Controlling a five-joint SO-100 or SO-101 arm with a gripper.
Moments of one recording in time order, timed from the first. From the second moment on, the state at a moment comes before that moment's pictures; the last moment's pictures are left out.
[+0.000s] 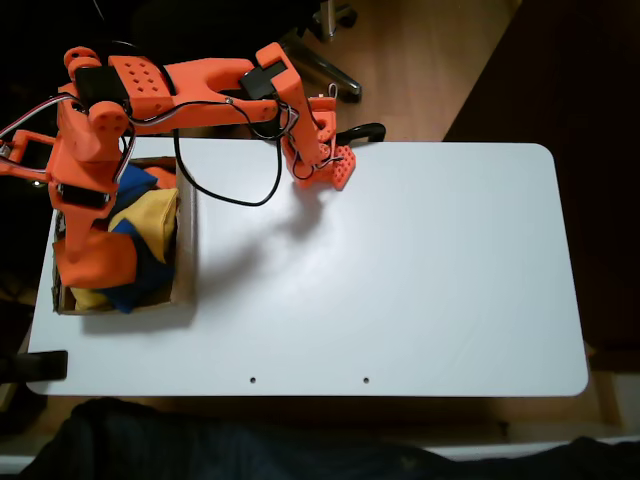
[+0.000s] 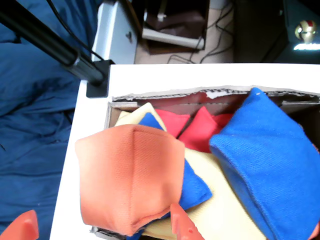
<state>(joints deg) 59.5 86.6 57.8 82.2 -64.9</state>
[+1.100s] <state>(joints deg) 42.9 102.3 57.7 97.1 -50.9</state>
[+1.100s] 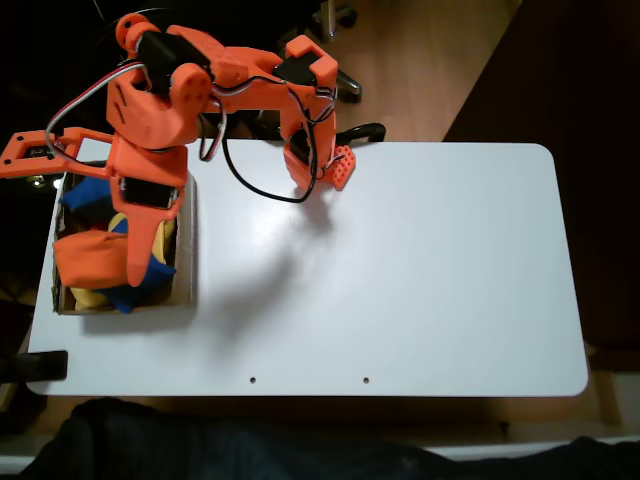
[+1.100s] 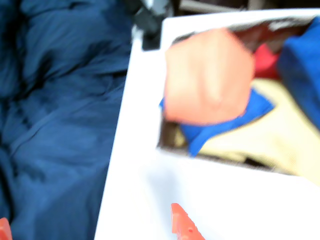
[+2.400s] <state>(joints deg) -1.1 138.1 91.9 94.7 -27.7</state>
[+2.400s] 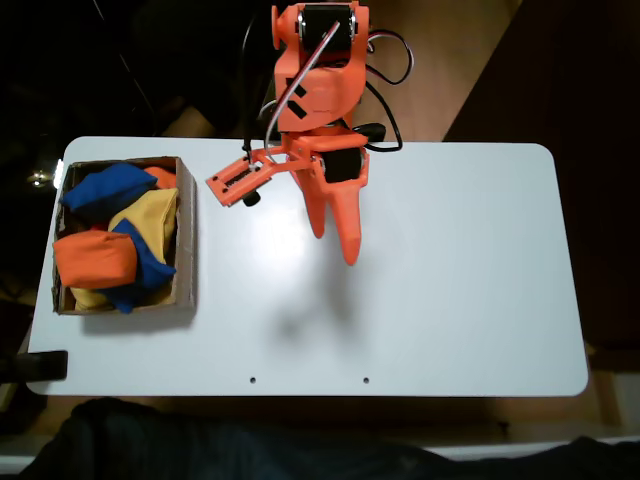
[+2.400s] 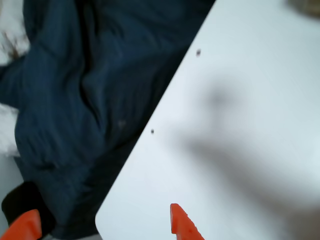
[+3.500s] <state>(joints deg) -9.9 154.7 125.6 77.2 -7.6</state>
